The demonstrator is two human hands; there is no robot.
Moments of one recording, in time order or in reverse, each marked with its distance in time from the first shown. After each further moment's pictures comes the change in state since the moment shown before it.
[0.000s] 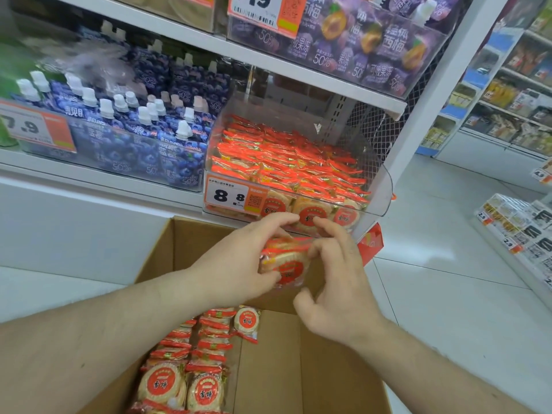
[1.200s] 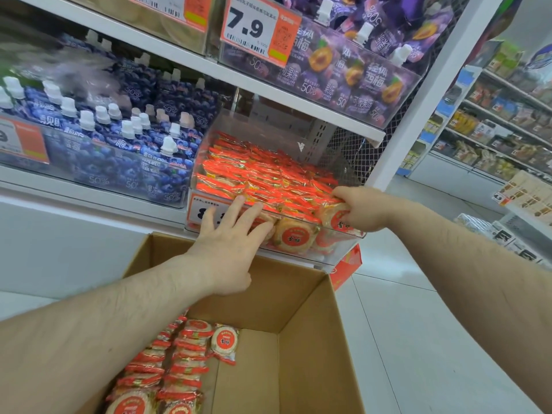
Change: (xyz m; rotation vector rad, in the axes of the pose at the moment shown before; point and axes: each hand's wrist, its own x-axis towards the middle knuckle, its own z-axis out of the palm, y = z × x) left_hand 0.045 -0.009 -0.009 0.806 -0.177 -0.162; right_hand 0.158 0.088 -0.078 -0.645 -0.744 0.258
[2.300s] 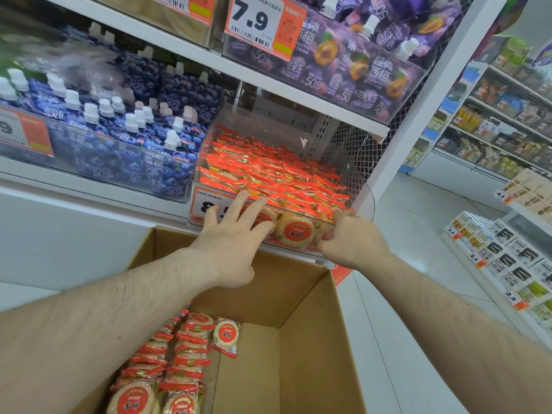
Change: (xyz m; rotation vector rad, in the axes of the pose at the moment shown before) left_hand 0.002 -0.001 0.004 -0.001 -0.015 0.006; right_hand -0.026 -0.042 0.065 0.111 0.257 0.252
